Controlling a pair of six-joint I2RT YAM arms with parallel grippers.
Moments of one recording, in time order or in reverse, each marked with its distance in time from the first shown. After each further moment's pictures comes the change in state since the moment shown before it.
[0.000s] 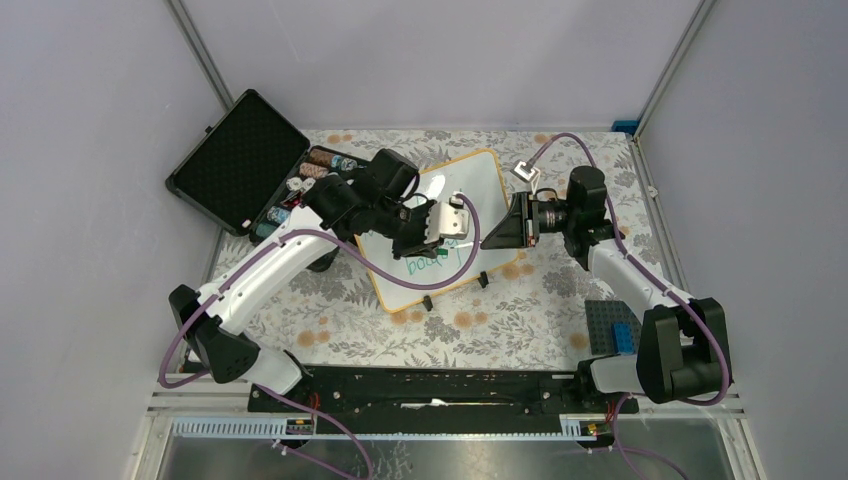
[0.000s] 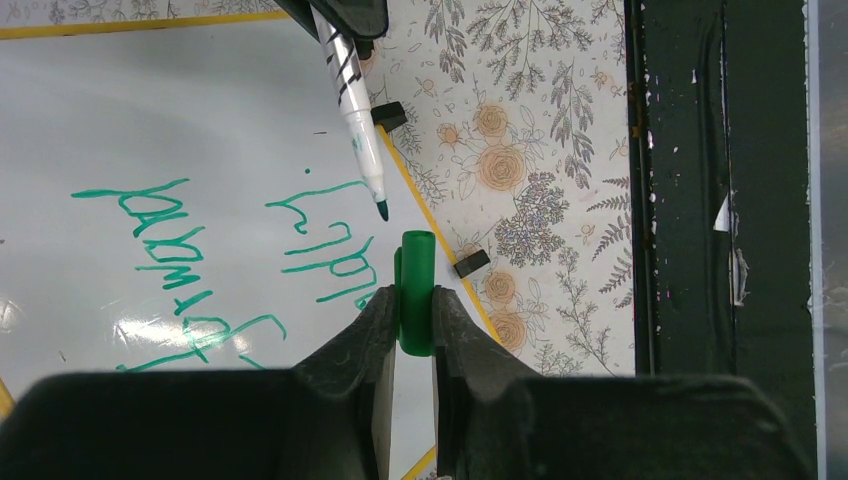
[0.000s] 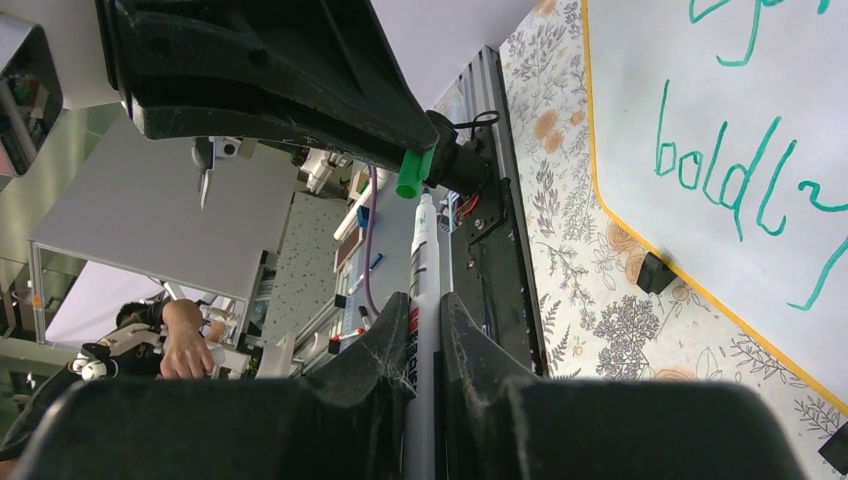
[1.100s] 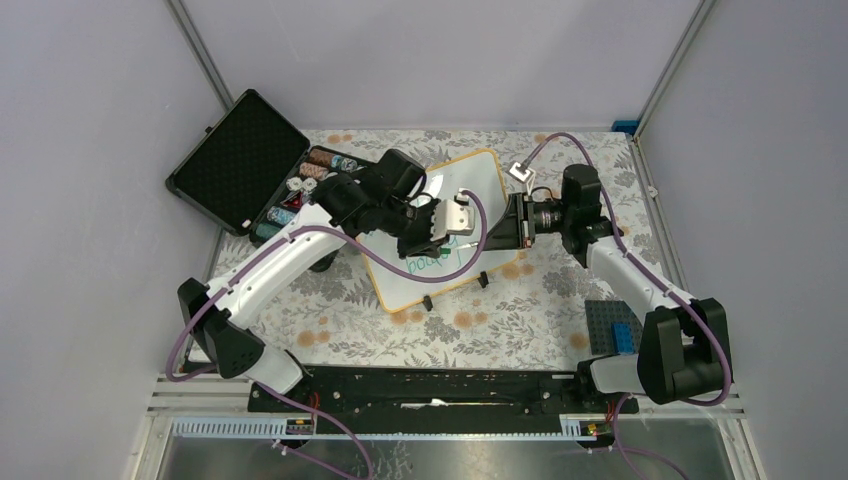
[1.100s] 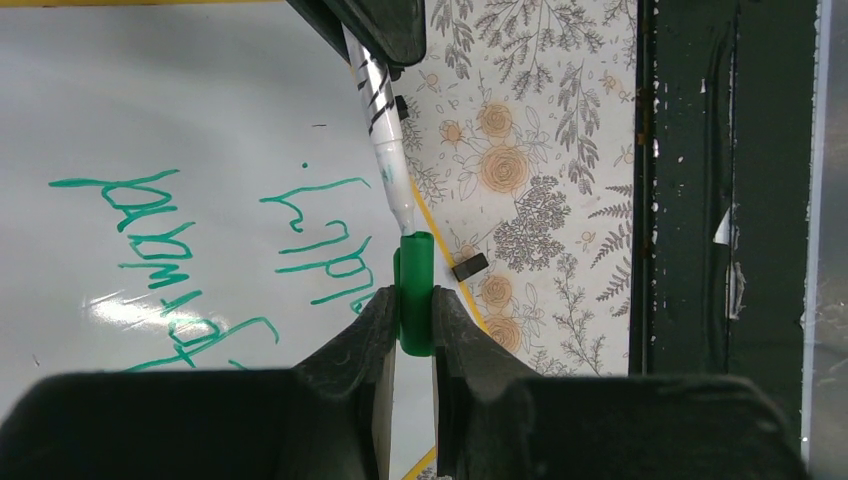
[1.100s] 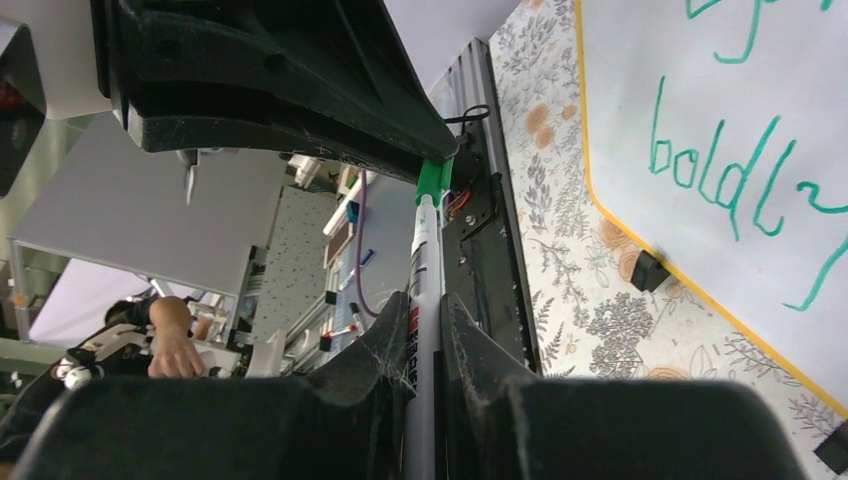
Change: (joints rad) left arm -0.009 0.033 0.003 0.016 -0.017 -0.045; right arm 0.027 0.000 0.032 -0.142 0.025 -0.111
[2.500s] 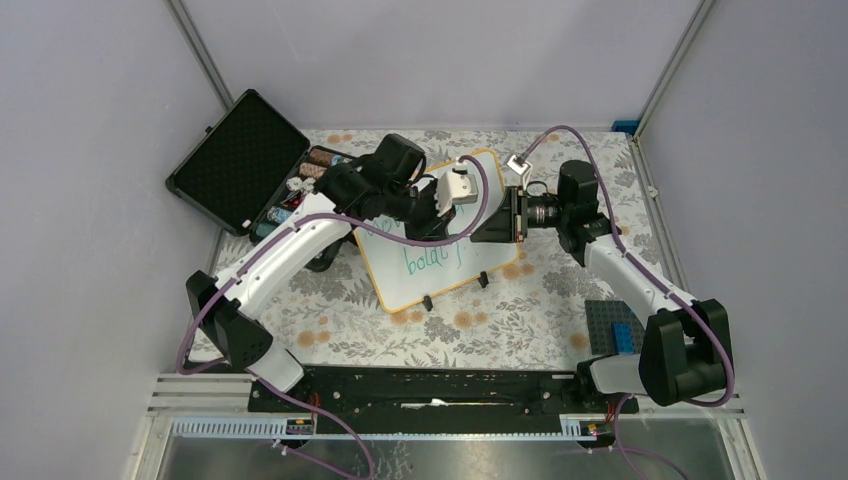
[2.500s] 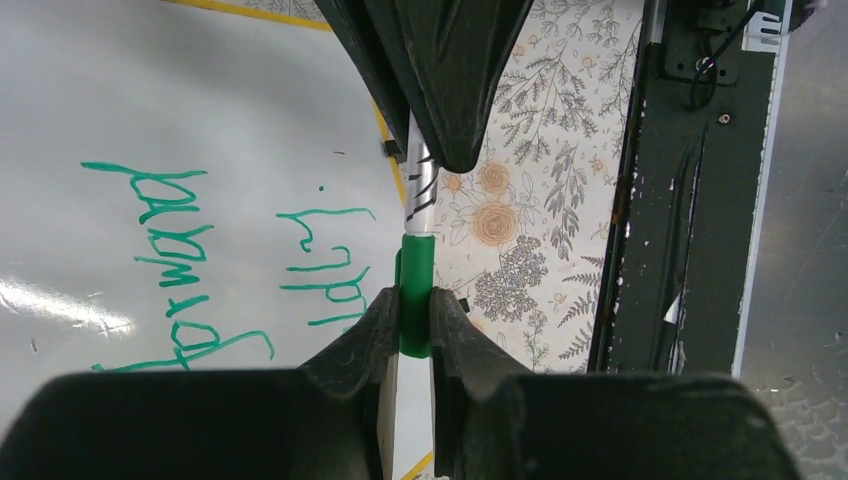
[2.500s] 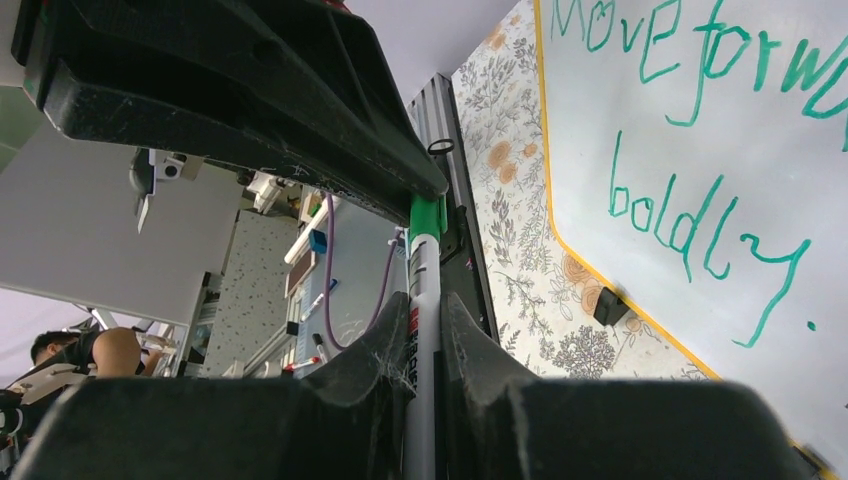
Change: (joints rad) left arm 0.043 0.058 0.065 0.083 0.036 -0.236; right arm 0.041 -0.005 0.042 0.010 0.128 -0.021
